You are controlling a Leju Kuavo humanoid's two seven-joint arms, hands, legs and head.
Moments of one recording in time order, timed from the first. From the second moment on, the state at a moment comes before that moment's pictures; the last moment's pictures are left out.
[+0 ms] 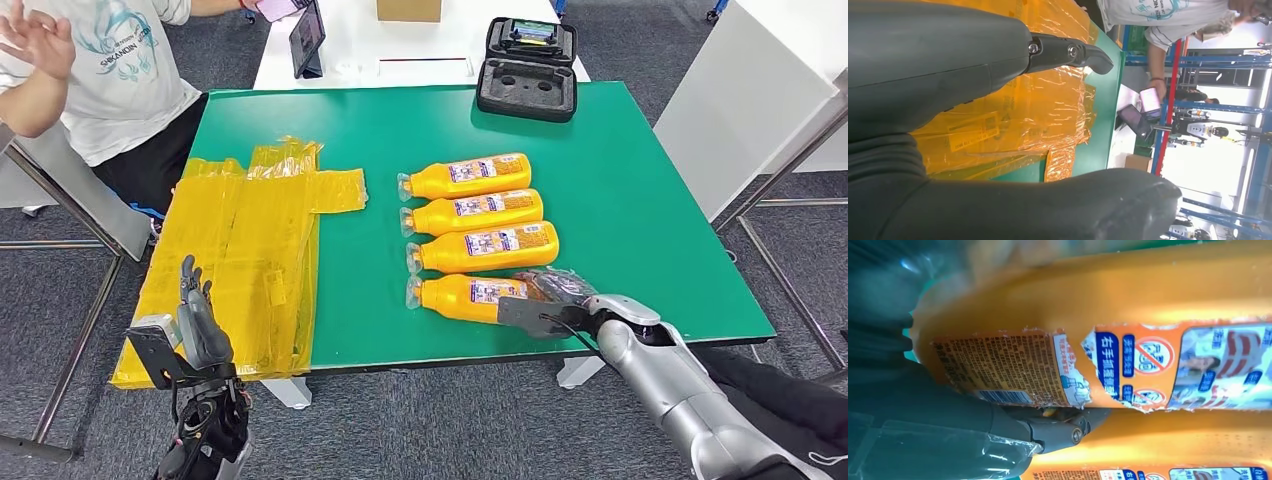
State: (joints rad) left arm -0.15 -0.11 -0.11 -1.13 0.02 0.46 -0.65; right arm -0.53 -0.34 0.55 -0.91 0.58 0.31 -0.18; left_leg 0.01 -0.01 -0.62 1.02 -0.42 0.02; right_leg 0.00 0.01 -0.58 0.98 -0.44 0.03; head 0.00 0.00
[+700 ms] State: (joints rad) left arm -0.12 -0.12 -0.11 -1.16 0.04 0.40 -0.66; right arm -0.43 -0.30 0.46 -1.05 0.39 0.27 -0.50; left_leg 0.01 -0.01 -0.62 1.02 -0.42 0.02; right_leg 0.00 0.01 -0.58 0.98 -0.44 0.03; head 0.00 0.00
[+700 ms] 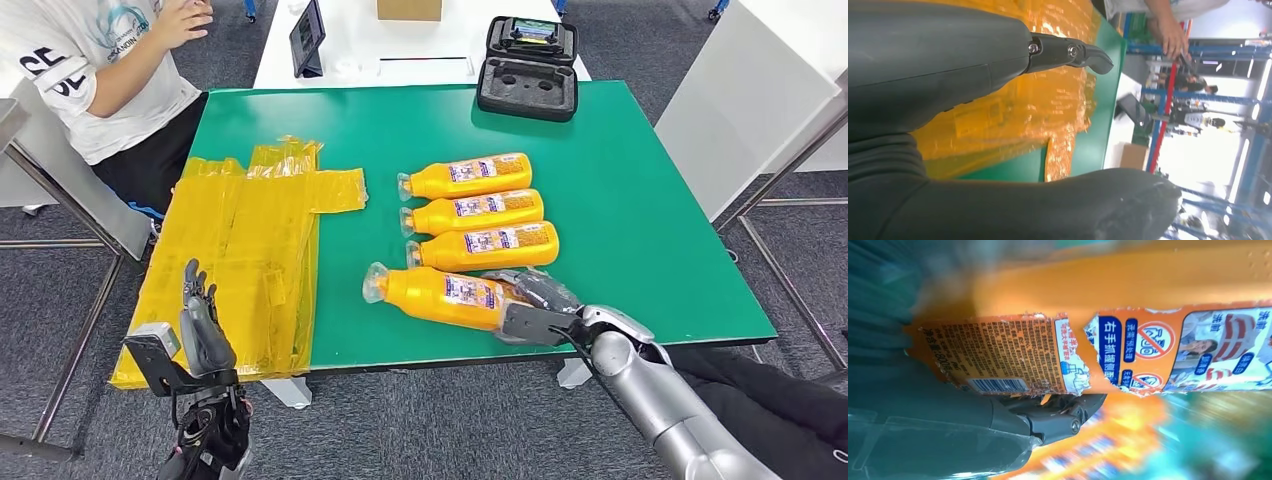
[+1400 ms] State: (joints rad) left arm -0.07 -0.13 -0.17 -1.29 0.14 0.18 -0.62; right arm -0.32 -0.07 0.34 -1.16 0.34 0.19 -0.65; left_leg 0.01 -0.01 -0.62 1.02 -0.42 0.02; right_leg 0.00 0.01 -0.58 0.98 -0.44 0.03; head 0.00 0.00
